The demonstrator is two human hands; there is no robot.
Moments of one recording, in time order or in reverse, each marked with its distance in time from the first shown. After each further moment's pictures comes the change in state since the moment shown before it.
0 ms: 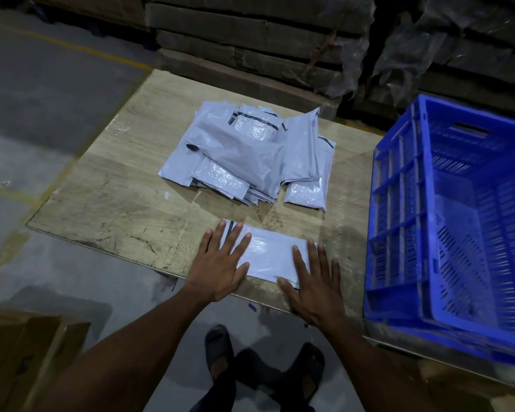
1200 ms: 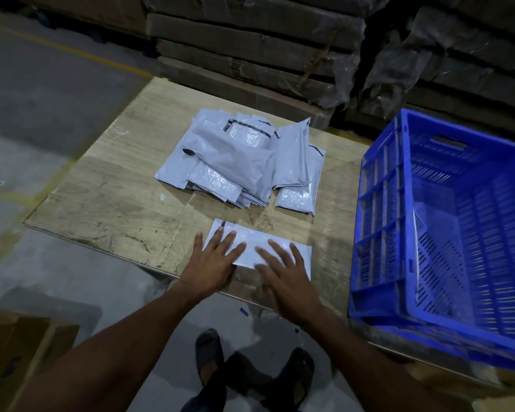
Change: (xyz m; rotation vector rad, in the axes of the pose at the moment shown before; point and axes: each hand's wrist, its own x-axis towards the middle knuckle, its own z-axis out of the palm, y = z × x) left_hand 0.001 0.002 -0.014 -0.034 -0.065 0.060; right_hand 0.001 -0.031 -0.038 -0.059 0.368 -0.623
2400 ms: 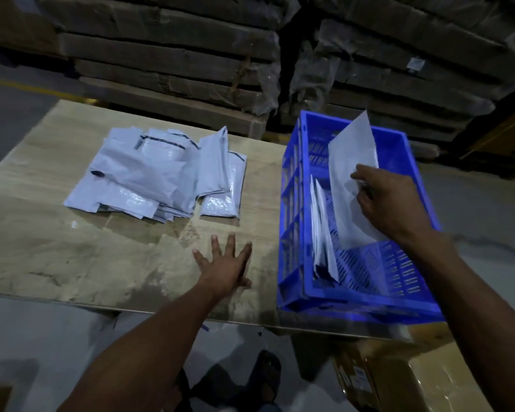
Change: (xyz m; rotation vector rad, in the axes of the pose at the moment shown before) left_hand 0.105 0.179 -0.042 -0.184 -0.438 -0.120; right_hand -0.076 0.208 -0.259 -0.092 0.277 0.494
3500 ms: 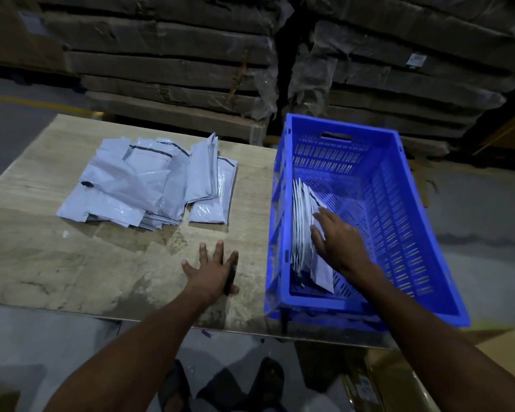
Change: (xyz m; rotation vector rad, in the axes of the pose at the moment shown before) left_hand -0.004 0.013 -0.008 0.002 -0.045 -0.070; right_hand -0.058 0.024 0.100 -0.013 -0.150 0.046
